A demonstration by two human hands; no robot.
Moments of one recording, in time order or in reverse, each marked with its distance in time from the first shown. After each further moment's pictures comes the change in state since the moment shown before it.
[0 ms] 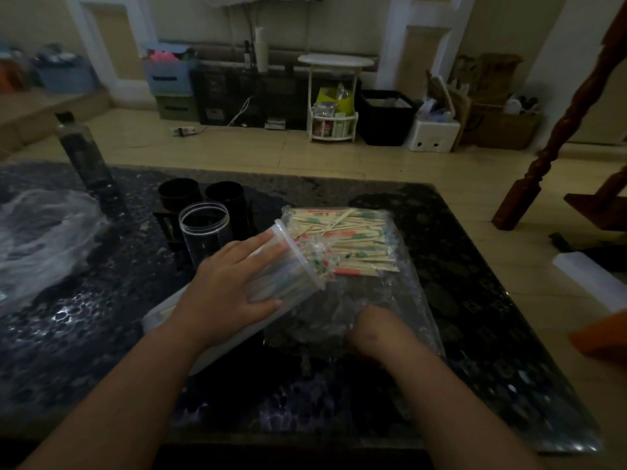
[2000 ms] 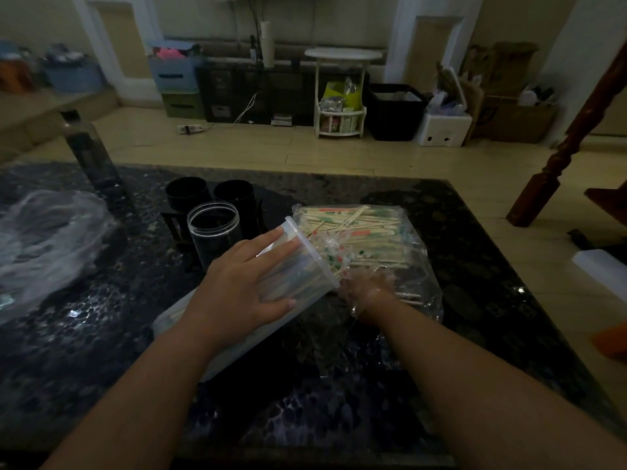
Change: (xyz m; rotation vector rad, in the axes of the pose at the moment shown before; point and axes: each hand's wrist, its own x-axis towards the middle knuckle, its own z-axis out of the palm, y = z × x) left_hand 0.006 -0.008 0.002 -0.065 0.028 -0.027; right_hand 0.075 -0.026 -0.013 -0.126 0.233 -0.315
